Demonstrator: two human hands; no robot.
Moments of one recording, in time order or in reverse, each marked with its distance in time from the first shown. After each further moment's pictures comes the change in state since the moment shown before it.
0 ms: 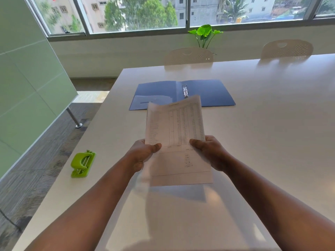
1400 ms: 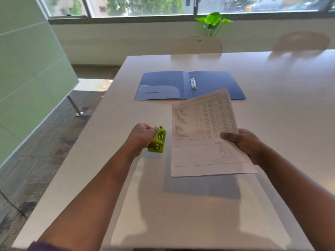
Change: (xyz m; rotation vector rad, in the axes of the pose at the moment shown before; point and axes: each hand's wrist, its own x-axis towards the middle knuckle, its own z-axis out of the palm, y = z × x) left_hand 0.012 0.020 -0.017 0.399 0.171 0.123; right_hand -0.011 -0.015 -0.064 0.020 0.109 0.142
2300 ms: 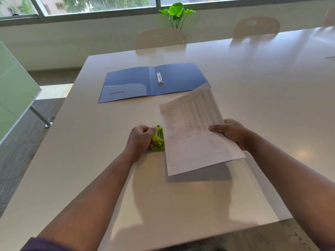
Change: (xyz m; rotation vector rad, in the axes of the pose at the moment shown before) left_hand 0.002 0.008 0.098 -0.075 -0.096 0.072; right_hand 0.001 0.013 -0.076 -0.026 0.014 0.039
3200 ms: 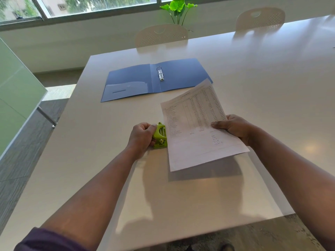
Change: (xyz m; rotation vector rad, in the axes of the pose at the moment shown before) left_hand 0.001 -0.003 0.003 -0.123 -0.014 -0.001; right_hand -0.002 0.001 -0.002 -0.018 0.009 0.009
